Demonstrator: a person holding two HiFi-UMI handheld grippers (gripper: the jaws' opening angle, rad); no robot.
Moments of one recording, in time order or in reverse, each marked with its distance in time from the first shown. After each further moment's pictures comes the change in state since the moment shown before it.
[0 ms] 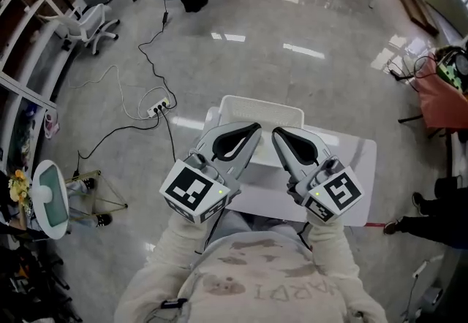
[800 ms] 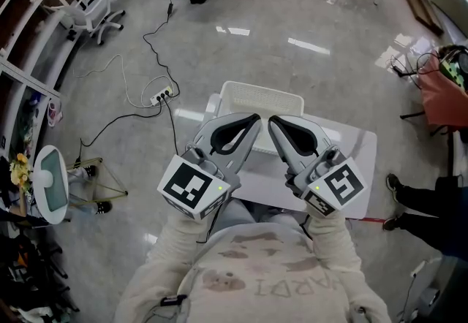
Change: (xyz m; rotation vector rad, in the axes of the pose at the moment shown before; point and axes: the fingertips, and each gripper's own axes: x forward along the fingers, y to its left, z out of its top) left arm -0.014 -0.034 0.004 0.049 -0.020 0.051; right arm -0.022 0.026 0.017 -0.031 -0.043 0.062
